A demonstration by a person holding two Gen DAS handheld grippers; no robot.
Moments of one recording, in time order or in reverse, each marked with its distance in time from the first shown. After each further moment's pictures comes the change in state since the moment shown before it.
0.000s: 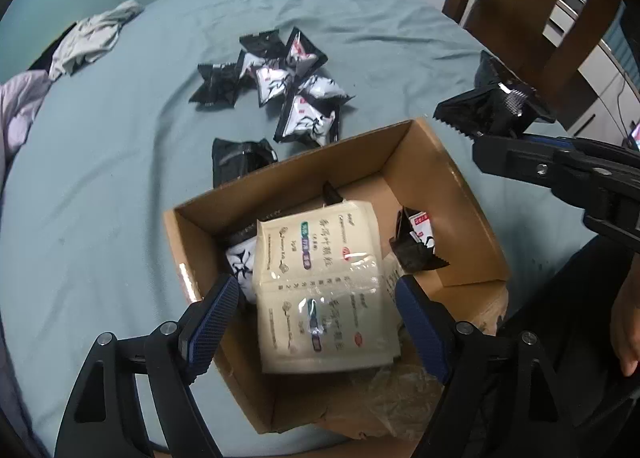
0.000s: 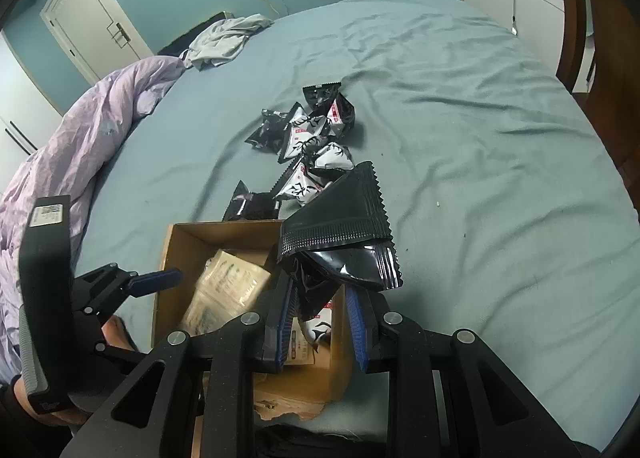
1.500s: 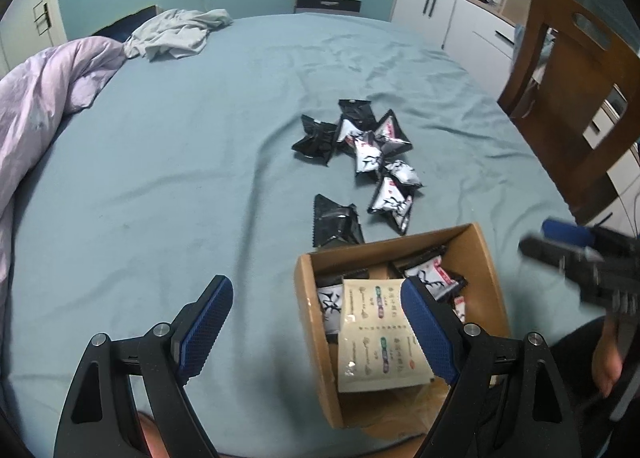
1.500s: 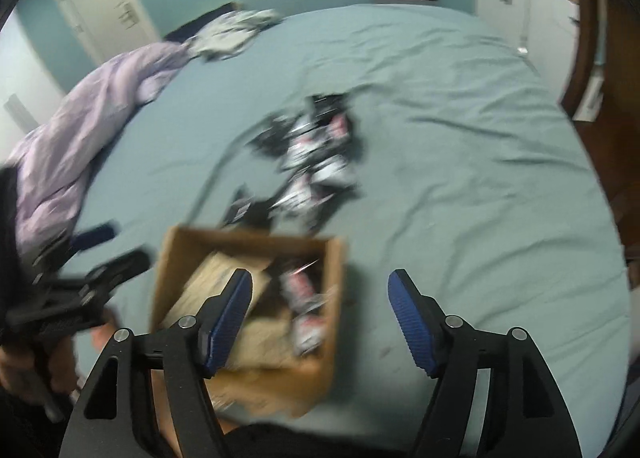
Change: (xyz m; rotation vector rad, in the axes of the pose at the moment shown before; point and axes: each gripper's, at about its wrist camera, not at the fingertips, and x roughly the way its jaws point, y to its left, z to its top) left arm -0.051 0.069 -0.002 -0.263 -0.161 0.054; right arm -0.009 -0.004 0.026 -0.055 0.002 -0.067
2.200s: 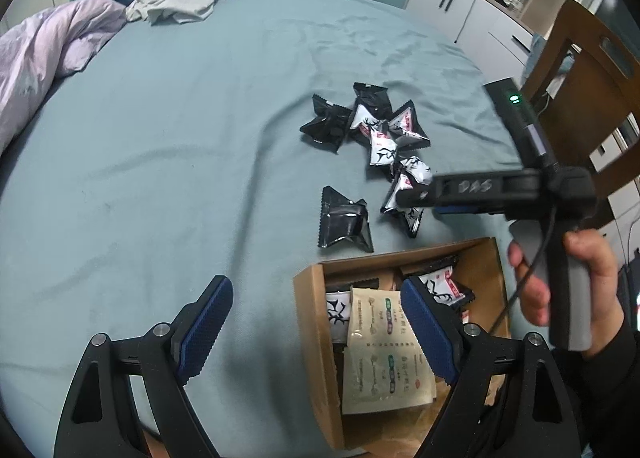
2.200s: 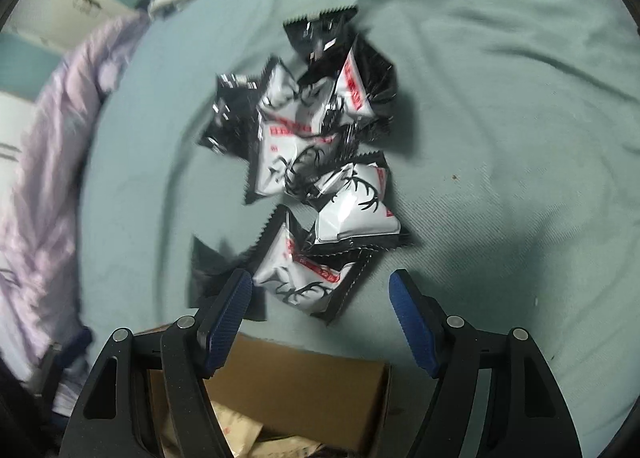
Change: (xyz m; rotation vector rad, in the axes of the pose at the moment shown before) left arm 0.030 0.016 0.009 -0.084 0.079 -0.052; right arm 0.188 -0.003 0.083 0.095 0.364 0.150
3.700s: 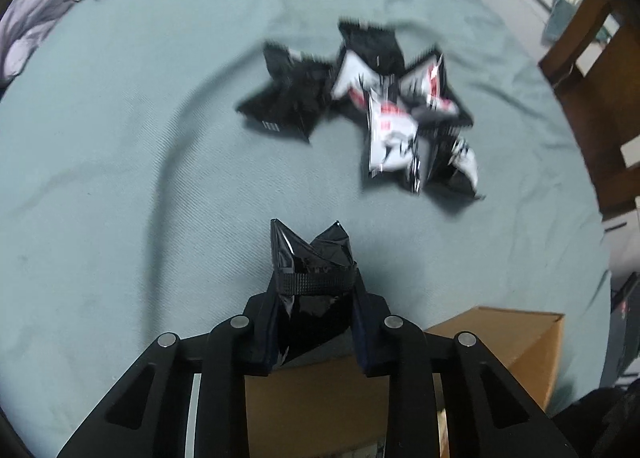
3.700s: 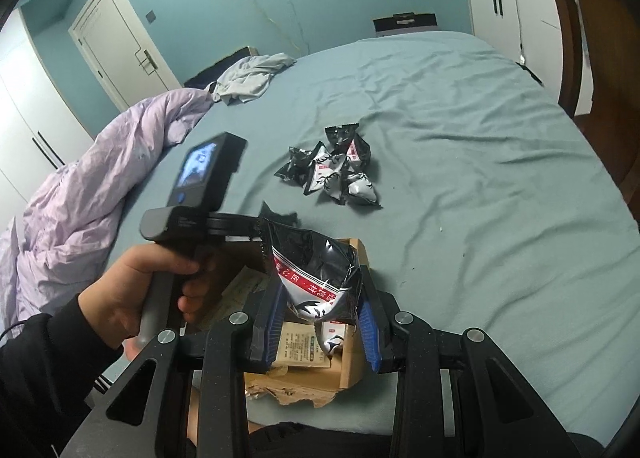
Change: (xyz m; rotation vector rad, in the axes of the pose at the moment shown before) left arm 0.112 -0.035 0.047 0.031 0.151 0.011; right arm -0.162 0.013 -0.200 -0.092 -0.505 0.004
